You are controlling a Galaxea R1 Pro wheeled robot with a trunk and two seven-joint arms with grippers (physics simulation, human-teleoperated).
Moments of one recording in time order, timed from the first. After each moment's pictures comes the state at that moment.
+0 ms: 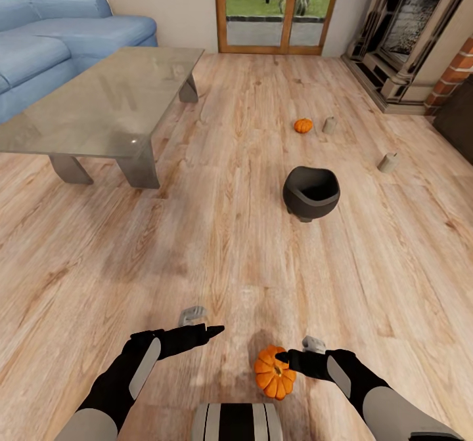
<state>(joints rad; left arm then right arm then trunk) -0.50 -0.03 -0.06 -0.89 0.33 0.62 -0.47 -0.67 -0.04 -0.01 -0.29 -0.25 0.42 0.38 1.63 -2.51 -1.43</state>
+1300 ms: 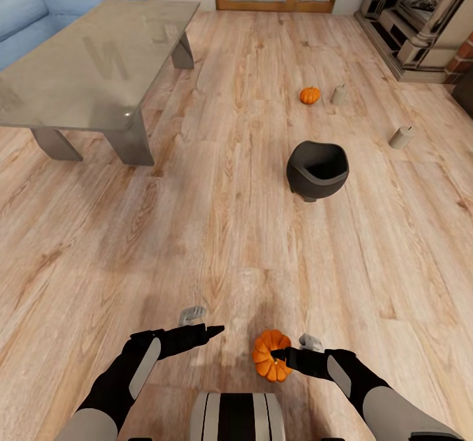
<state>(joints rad) -0.50 -0.03 -0.06 -0.89 0.33 0.62 -0.47 -0.67 -0.04 -0.01 -0.29 -0.27 0.42 0.48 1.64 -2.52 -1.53</state>
